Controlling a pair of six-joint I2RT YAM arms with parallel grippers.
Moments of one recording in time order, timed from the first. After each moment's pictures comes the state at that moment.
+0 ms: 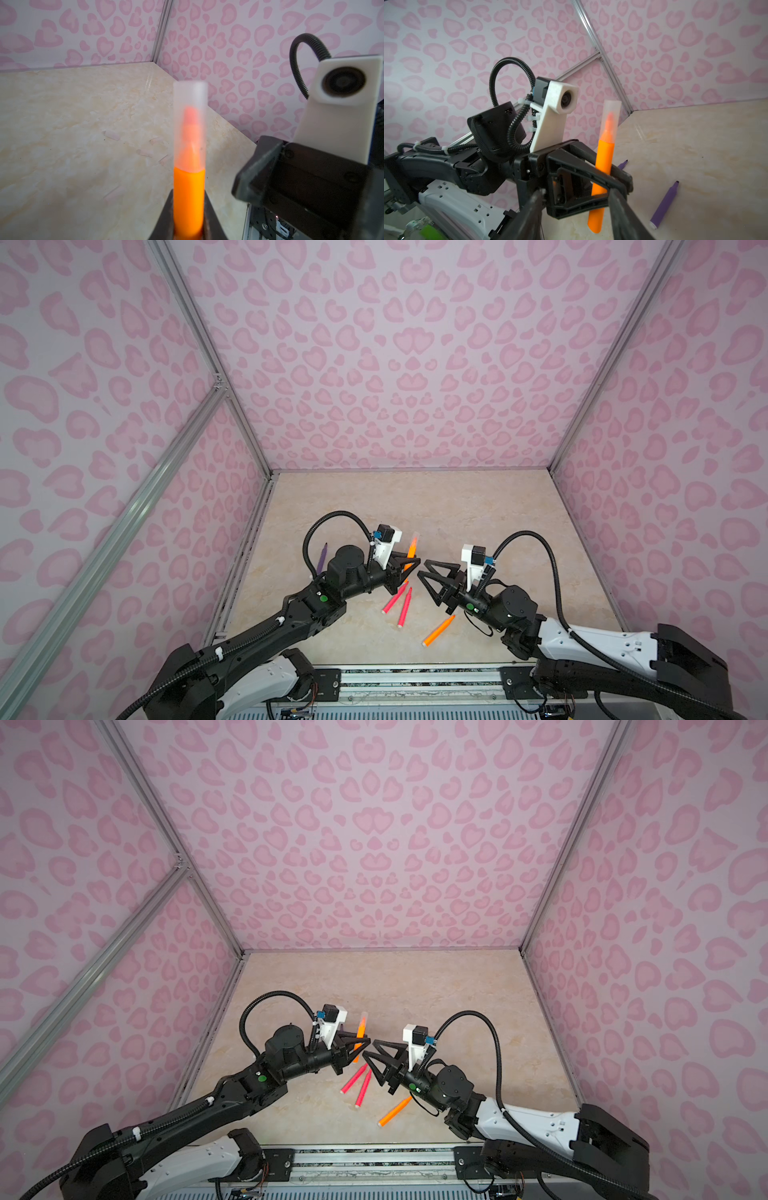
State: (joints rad) left arm -0.77 1.05 0.58 0.26 0.33 -0.36; right arm 1.03 1.00 0.34 0.85 0.07 0.57
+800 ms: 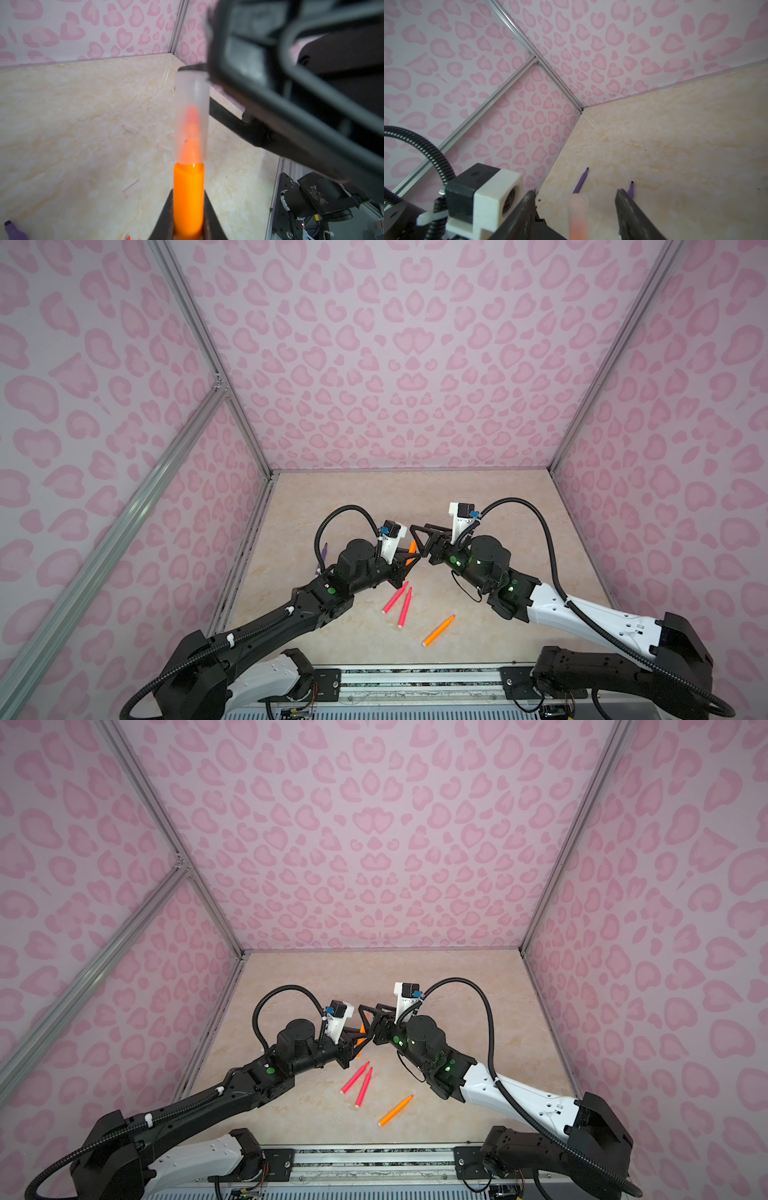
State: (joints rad) left arm -0.78 1.13 0.64 0.19 0.24 -0.31; right arm 0.90 1.20 0.78 0.34 0.17 0.71
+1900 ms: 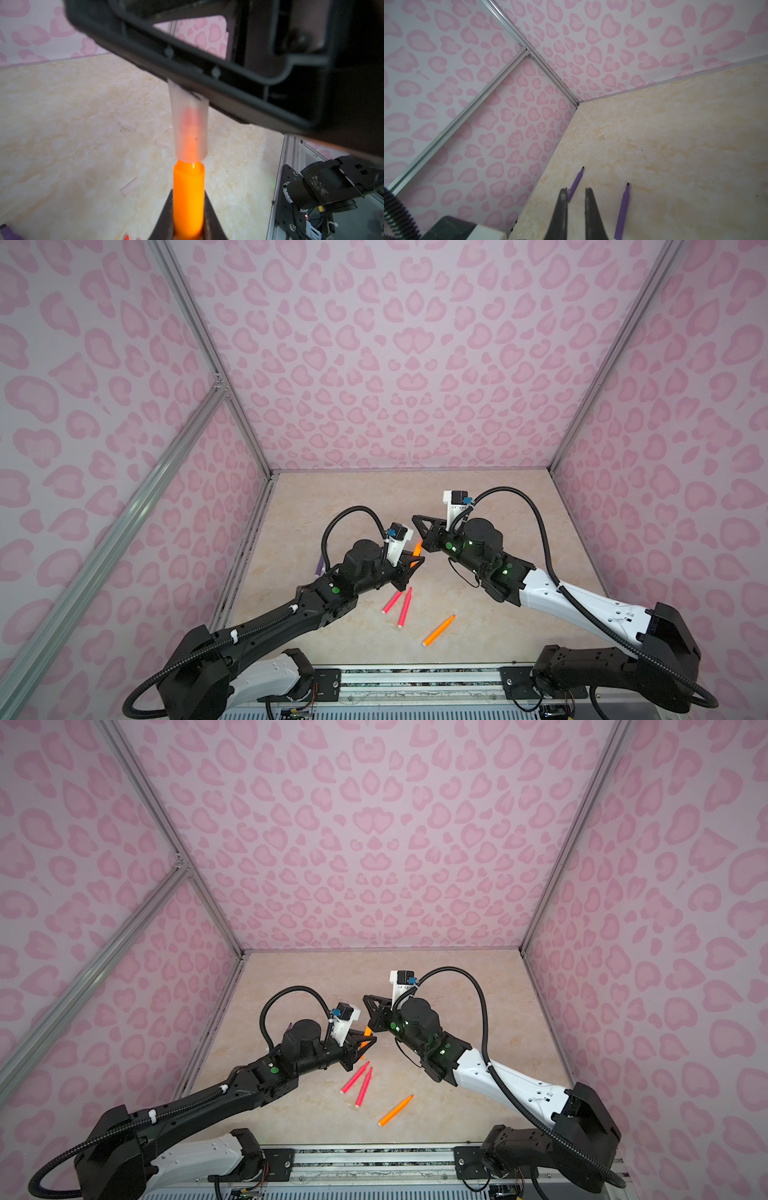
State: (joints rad) left arm -0.82 1.16 0.67 0.16 0.22 -0.28; right arm 0.84 1.28 0.88 0.25 0.07 0.72
